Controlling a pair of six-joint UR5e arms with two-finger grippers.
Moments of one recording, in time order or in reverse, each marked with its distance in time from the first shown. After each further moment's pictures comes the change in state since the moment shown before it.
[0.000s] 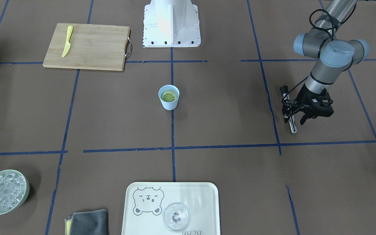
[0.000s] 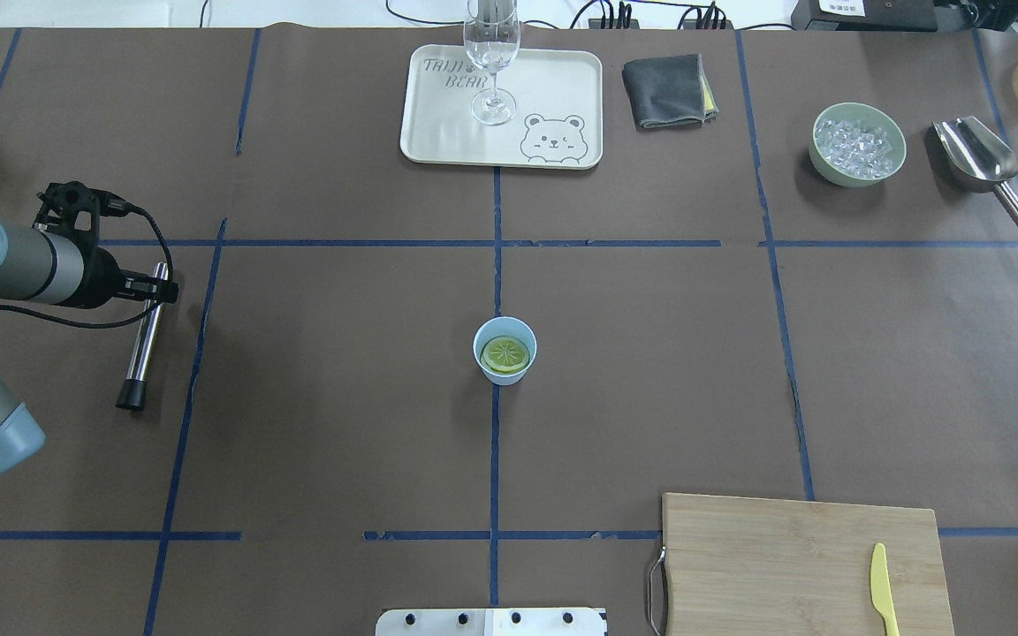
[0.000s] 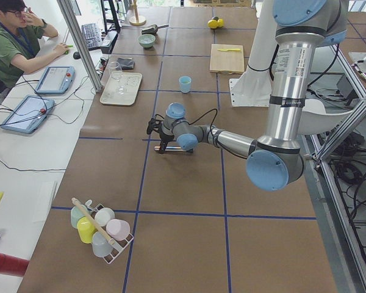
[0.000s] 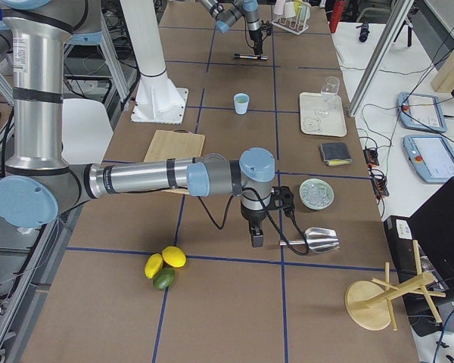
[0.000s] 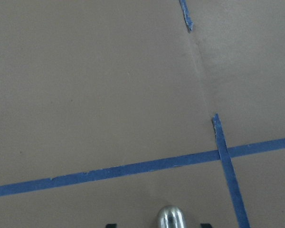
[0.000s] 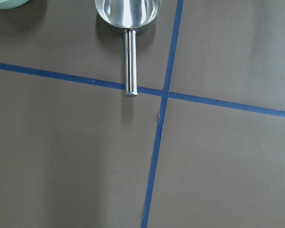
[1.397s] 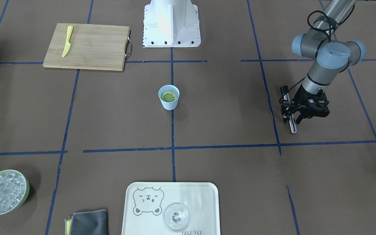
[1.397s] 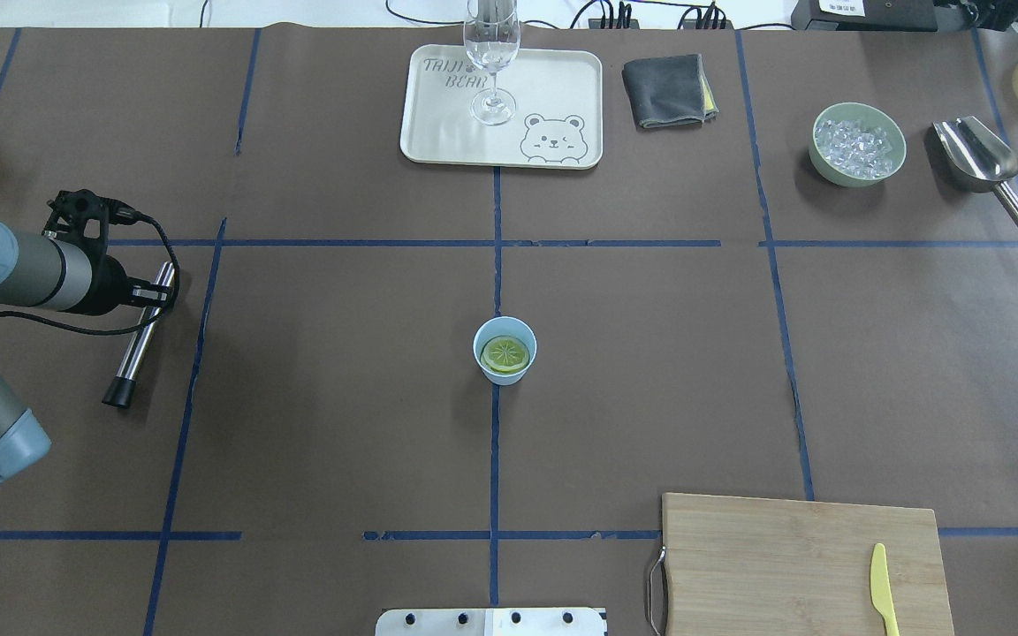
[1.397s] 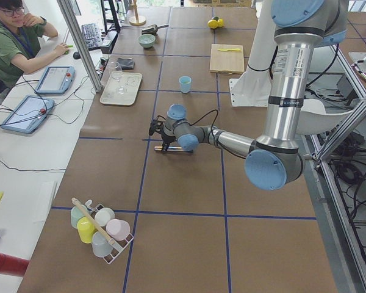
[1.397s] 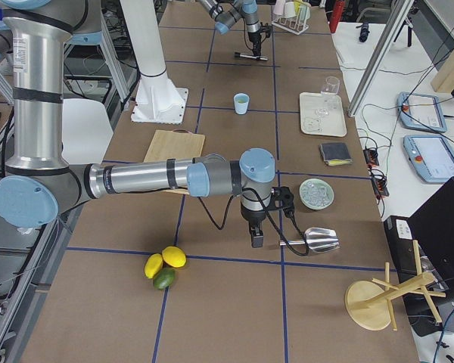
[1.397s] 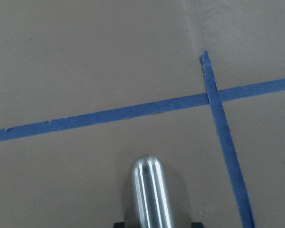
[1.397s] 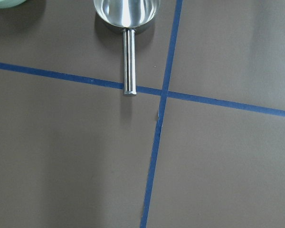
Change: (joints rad) left arm 0.014 -0.004 0.000 -0.001 0.000 0.001; right arm 0.000 0.000 -0.002 0.000 -0.002 0.000
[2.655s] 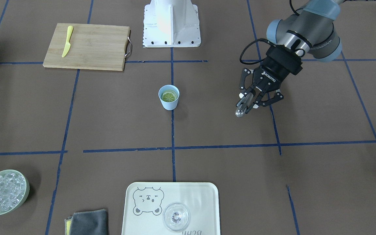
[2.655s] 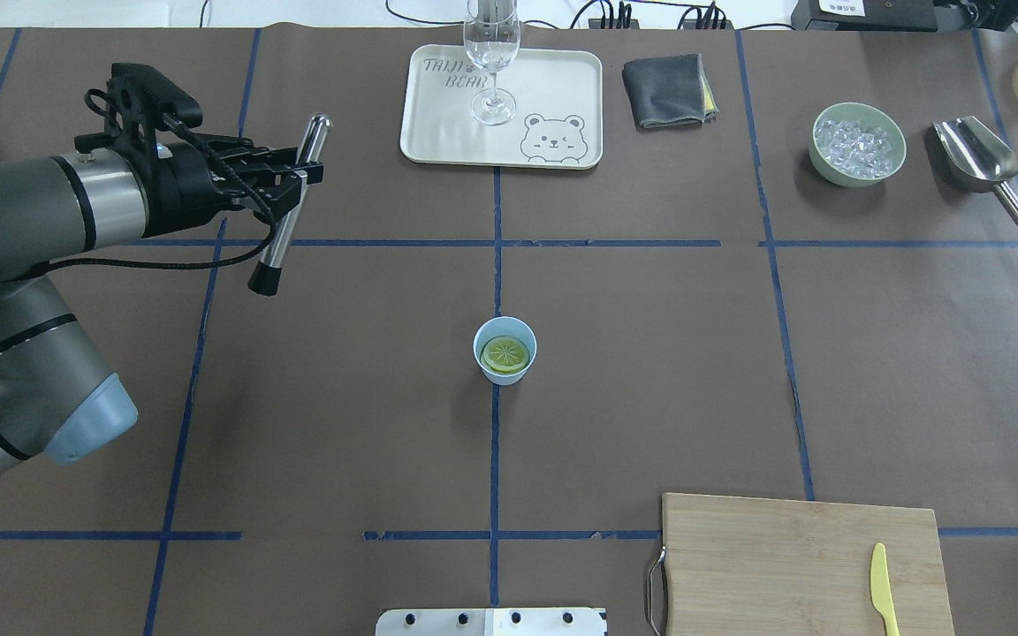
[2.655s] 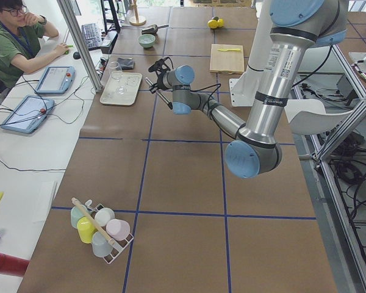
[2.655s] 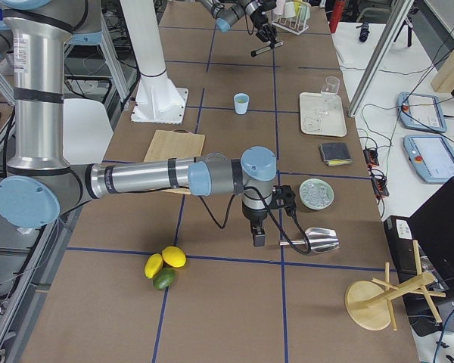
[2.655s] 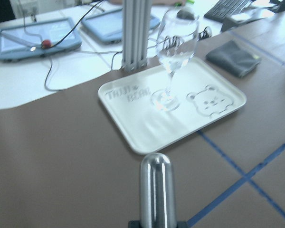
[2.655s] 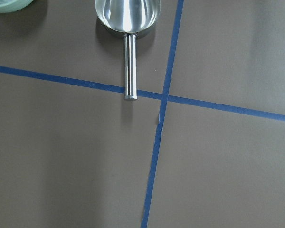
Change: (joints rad) left arm 0.037 -0.197 -0.144 -0.529 0.169 0.173; right arm 0.000 0.009 0.000 0.000 -0.003 0.002
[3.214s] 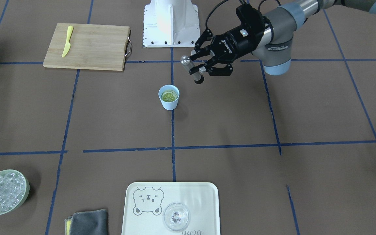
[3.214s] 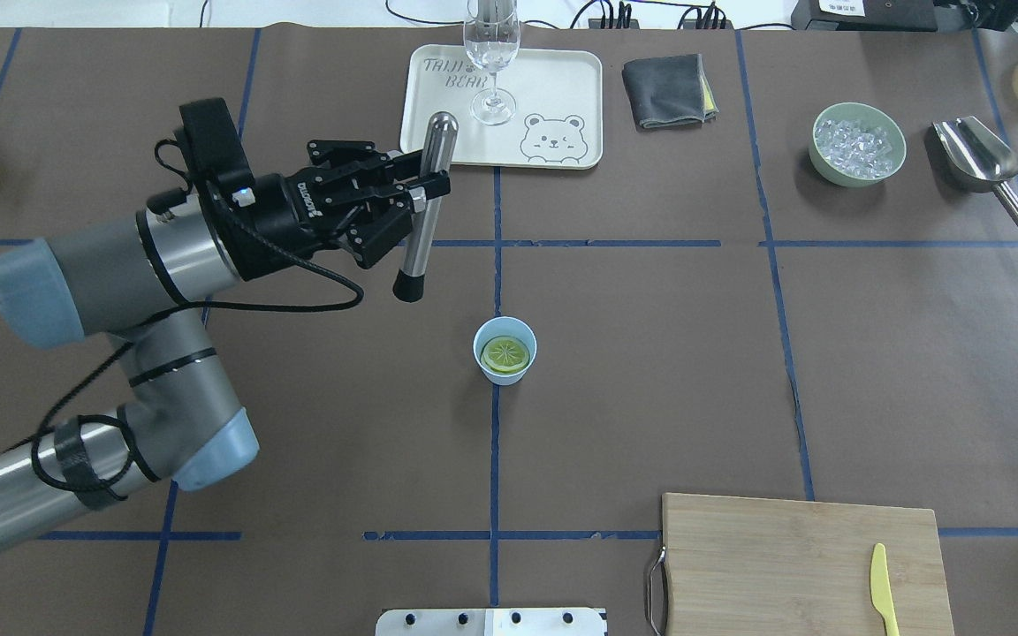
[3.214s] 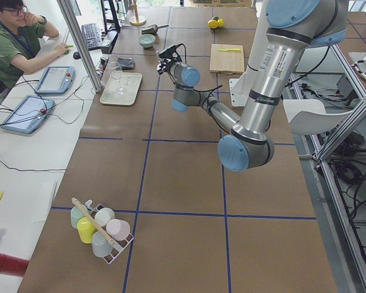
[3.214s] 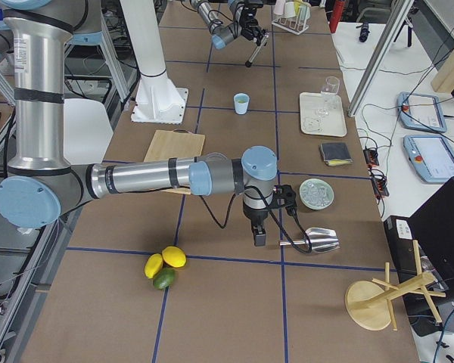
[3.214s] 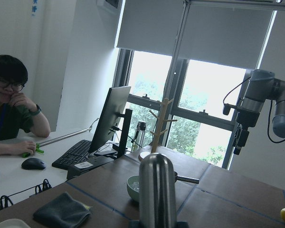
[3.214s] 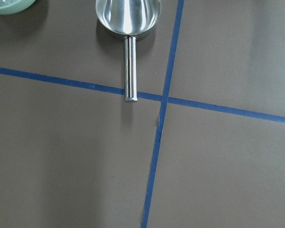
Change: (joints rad) left arm 0.174 -0.199 0.178 -0.497 0.153 0.155; right arm 0.000 0.003 -0.001 0.000 -0.002 0.000
